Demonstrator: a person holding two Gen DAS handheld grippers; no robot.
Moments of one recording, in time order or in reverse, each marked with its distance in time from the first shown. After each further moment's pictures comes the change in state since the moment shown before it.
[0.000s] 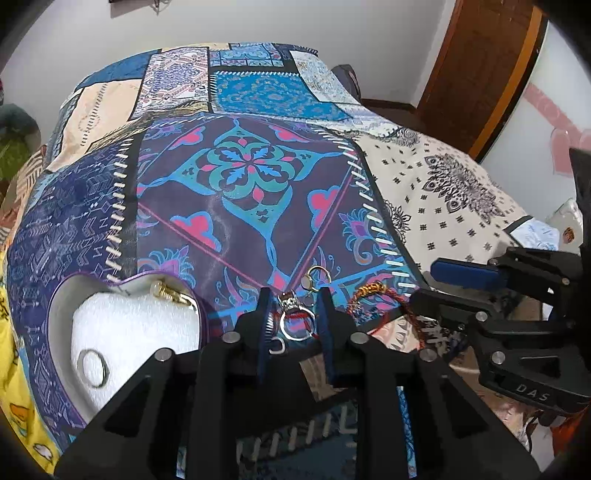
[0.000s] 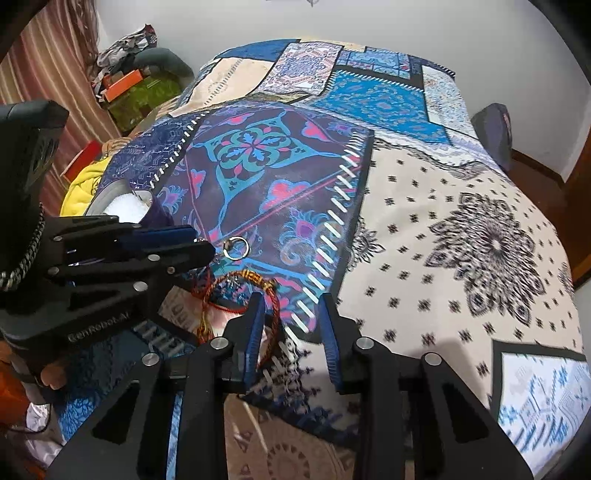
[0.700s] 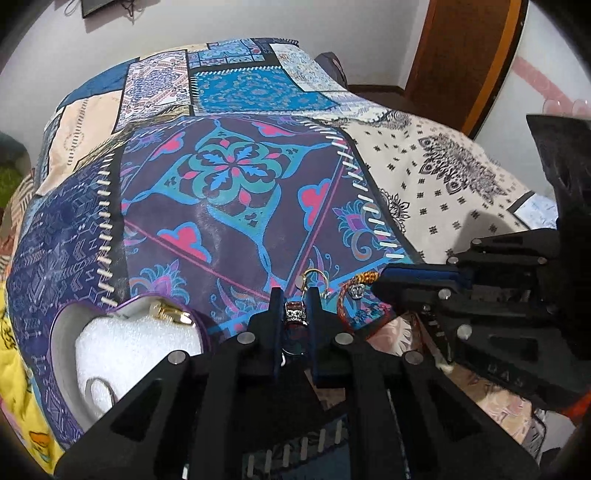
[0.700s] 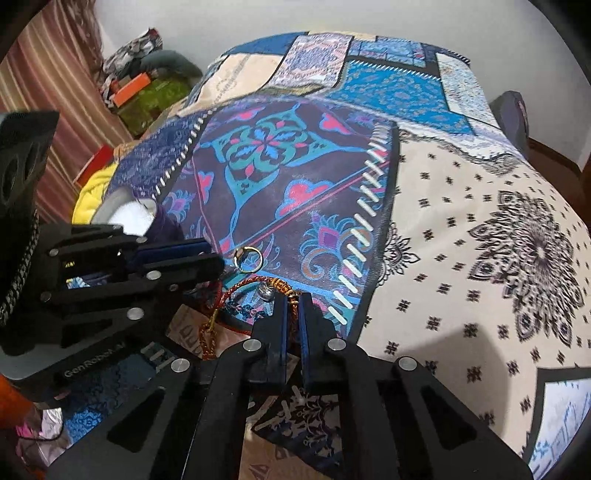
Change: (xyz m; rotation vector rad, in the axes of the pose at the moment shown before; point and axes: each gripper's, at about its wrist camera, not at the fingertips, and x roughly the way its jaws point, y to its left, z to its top) left arm 0.005 -0.004 0.004 0.080 0.024 -0.003; right arm 0.010 0.001 0.000 0.041 -0.003 0.080
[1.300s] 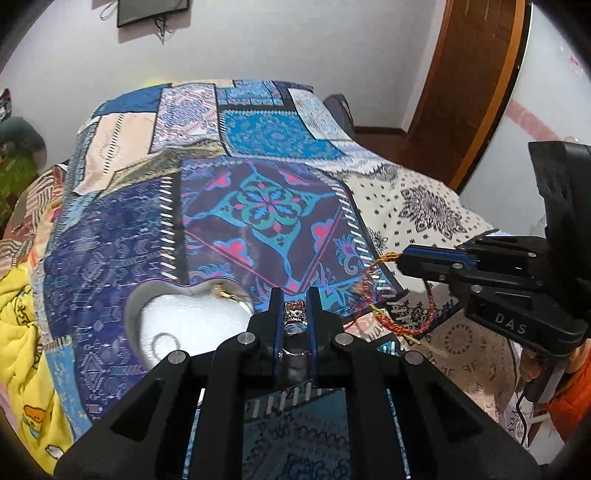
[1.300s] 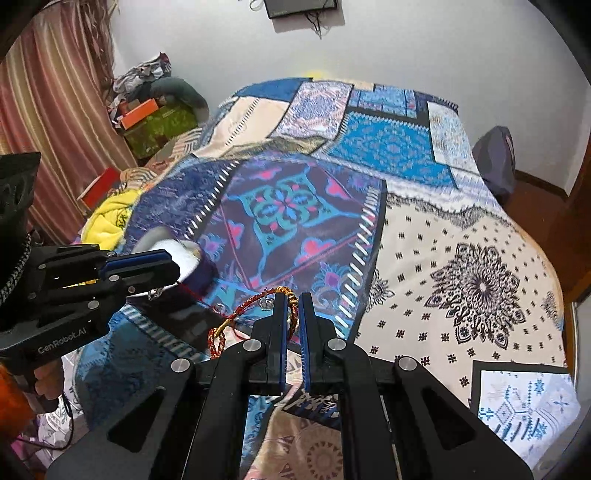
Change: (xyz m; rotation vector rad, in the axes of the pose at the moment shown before) left arm -0.082 0.017 -0.018 -0.078 -0.151 -0.007; right arm -0.053 0.025 0.013 -0.039 -0.129 -0.035
